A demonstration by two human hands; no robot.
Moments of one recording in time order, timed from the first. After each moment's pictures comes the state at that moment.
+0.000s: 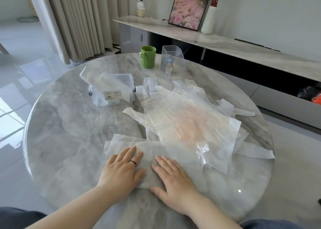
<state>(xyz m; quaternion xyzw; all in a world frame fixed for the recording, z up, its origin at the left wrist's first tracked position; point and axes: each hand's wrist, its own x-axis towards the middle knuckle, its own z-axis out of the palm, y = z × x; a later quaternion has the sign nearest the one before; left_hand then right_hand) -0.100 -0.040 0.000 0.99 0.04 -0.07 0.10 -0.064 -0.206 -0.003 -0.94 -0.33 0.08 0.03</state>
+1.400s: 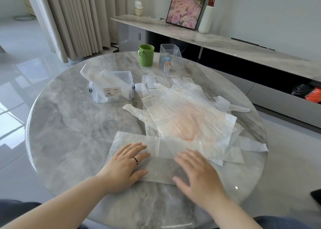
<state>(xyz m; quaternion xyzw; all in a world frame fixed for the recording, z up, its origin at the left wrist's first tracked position) -0.103 -0.027 -0.004 0.99 -0.13 -0.01 0.04 -0.073 -0.253 0.028 -0.95 -0.31 -0.05 0.05</state>
